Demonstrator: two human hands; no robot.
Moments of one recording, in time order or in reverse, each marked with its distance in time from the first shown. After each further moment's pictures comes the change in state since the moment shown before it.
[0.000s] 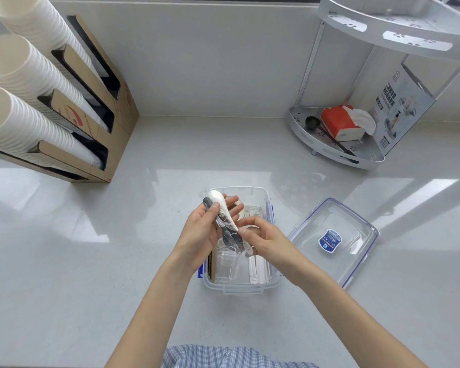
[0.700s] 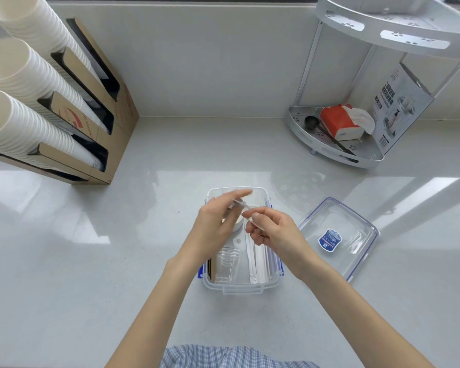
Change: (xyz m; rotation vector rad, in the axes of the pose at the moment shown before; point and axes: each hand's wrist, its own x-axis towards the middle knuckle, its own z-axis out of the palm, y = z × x) left_hand -0.002 0.004 0.013 1.146 -0.061 0.512; right_hand -0.005 -0.018 -0.008 0.203 0.104 -0.059
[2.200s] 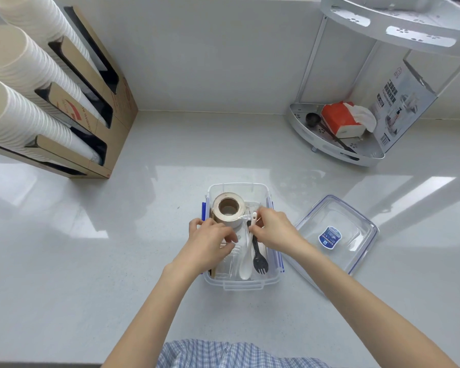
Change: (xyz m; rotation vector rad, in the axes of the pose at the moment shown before) left_hand -0.019 -0.050 0.012 0.605 -0.337 -0.128; right_hand 0.032 0.019 -0.007 -1.000 0.052 0.099
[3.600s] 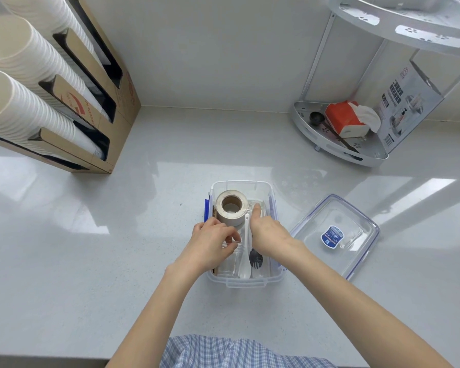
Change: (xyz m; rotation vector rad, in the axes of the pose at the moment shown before) left_hand -0.004 0.000 0.001 -0.133 -0.016 -0.010; right_hand -0.005 -0.024 0.013 -0.416 -0.166 0.047
